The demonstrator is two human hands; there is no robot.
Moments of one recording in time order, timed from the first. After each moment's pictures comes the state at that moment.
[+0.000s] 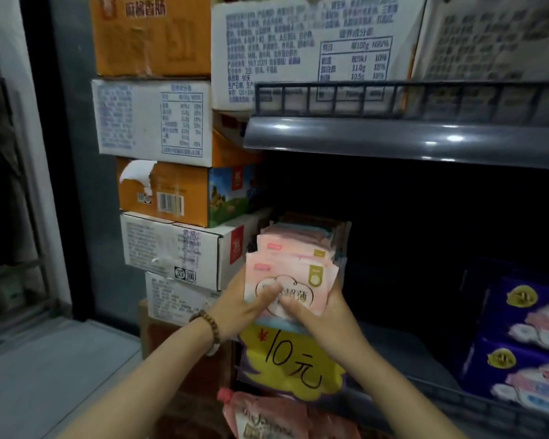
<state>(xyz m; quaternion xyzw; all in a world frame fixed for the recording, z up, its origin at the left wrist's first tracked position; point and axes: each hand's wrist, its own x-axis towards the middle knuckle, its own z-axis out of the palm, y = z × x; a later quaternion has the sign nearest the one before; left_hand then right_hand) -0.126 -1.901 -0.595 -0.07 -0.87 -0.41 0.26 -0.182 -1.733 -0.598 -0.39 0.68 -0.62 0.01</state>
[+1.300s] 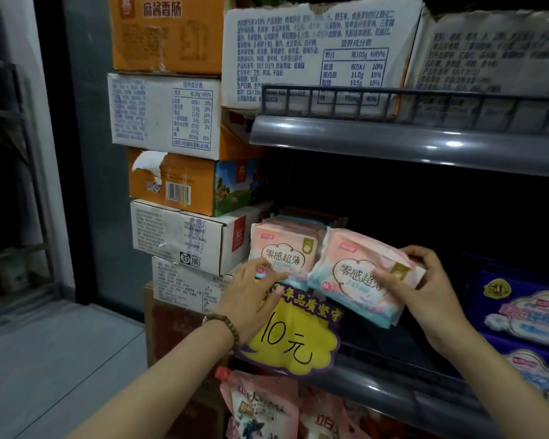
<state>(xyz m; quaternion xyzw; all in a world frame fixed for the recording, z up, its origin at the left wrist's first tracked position) -0.114 -1.875 -0.614 0.04 -0.95 -0.15 0.27 -0.213 -1.627 -0.561 -0.28 0.64 -0.71 -0.06</state>
